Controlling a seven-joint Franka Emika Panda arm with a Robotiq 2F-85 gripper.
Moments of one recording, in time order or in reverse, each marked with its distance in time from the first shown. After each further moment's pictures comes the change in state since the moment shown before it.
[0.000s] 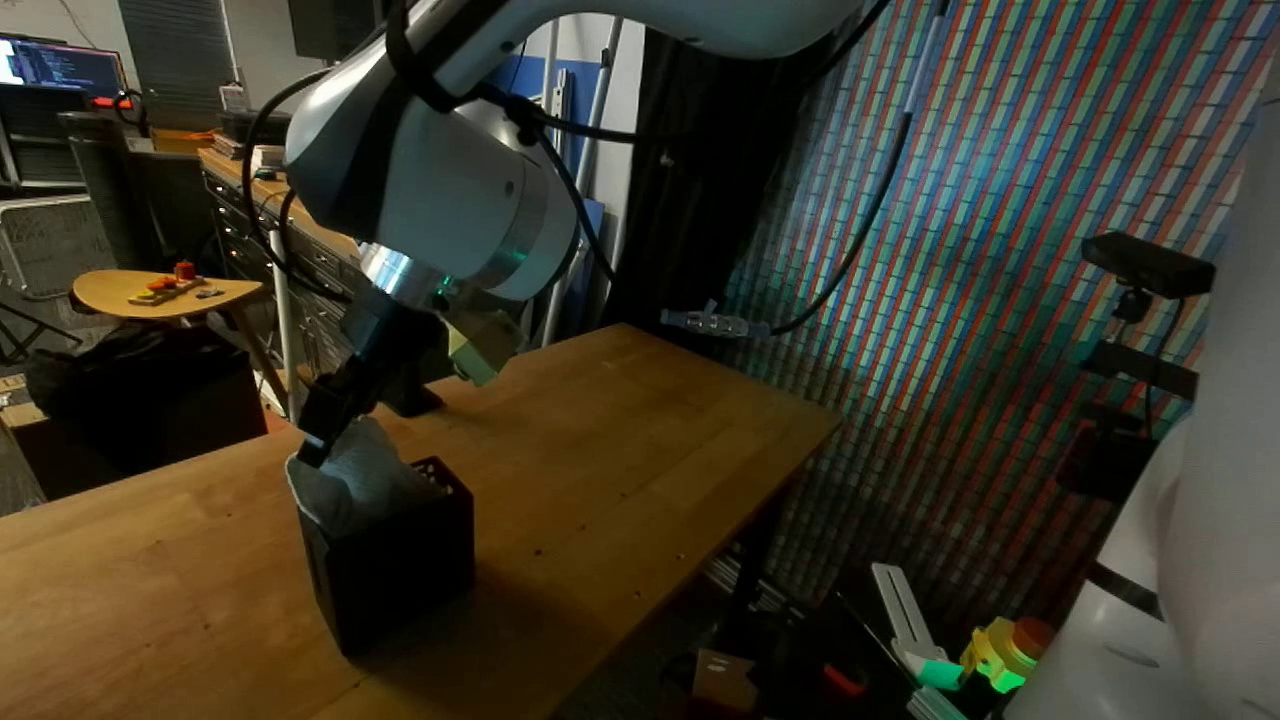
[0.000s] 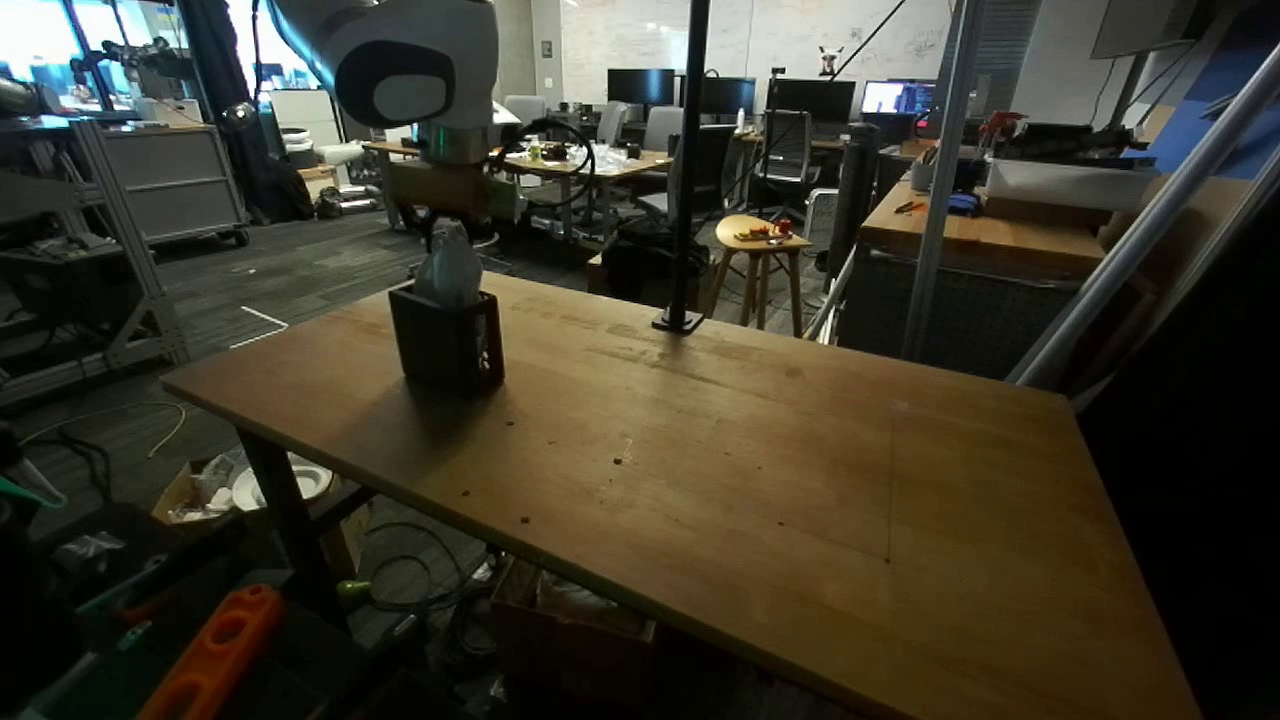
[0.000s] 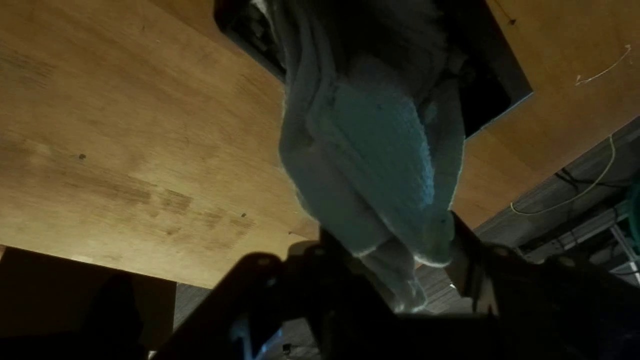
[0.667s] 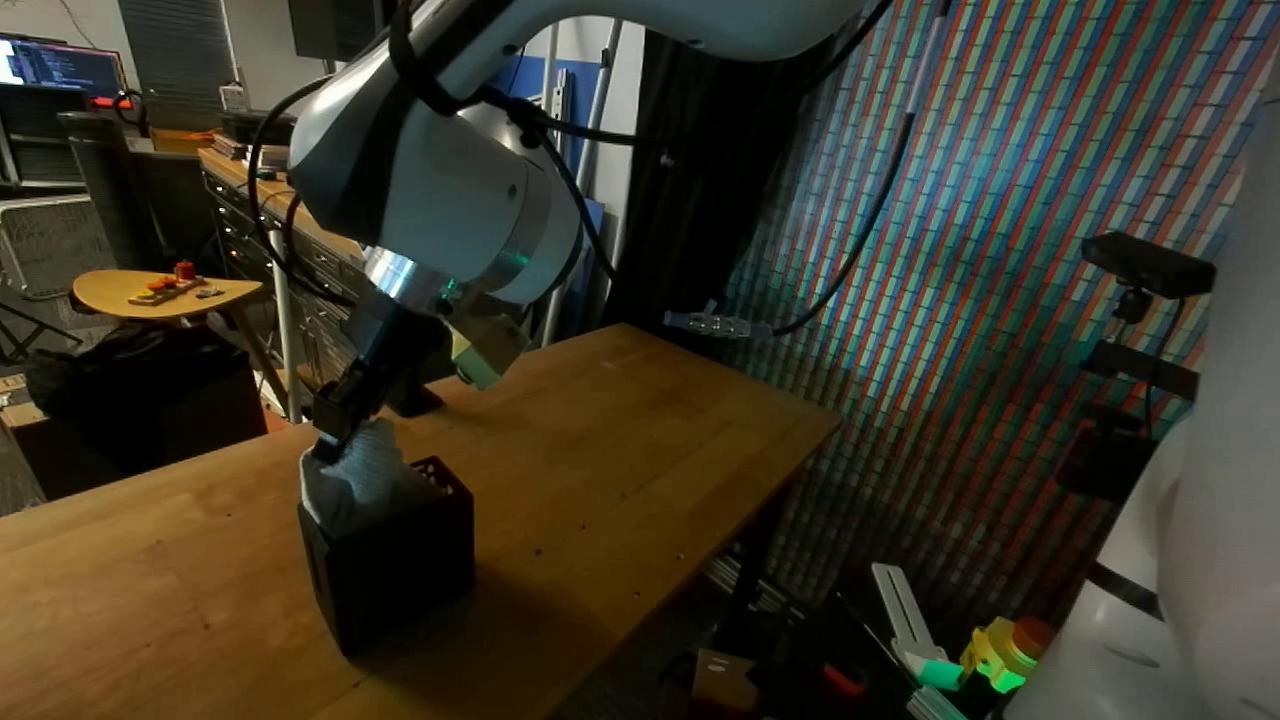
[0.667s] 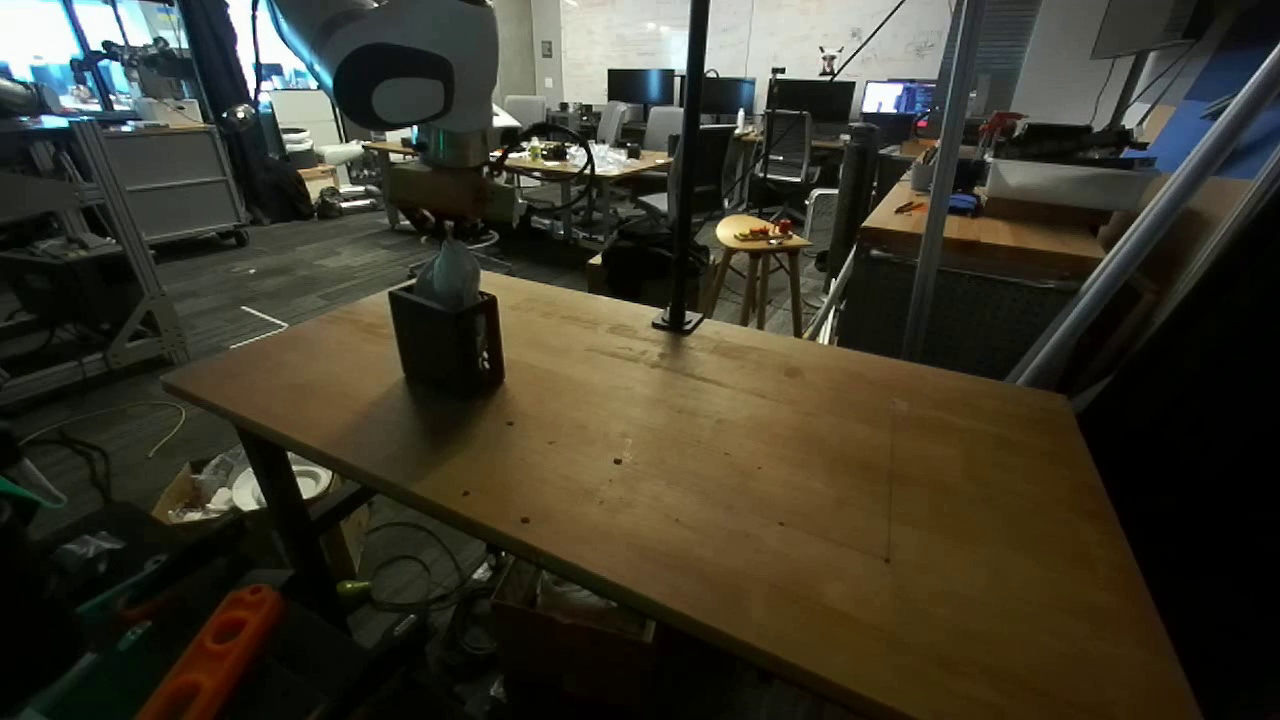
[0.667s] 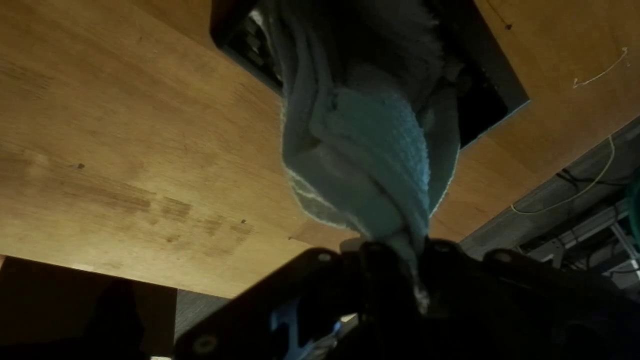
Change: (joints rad) arm 0.000 -0.003 -0.001 -0.010 0.011 0.000 -0.001
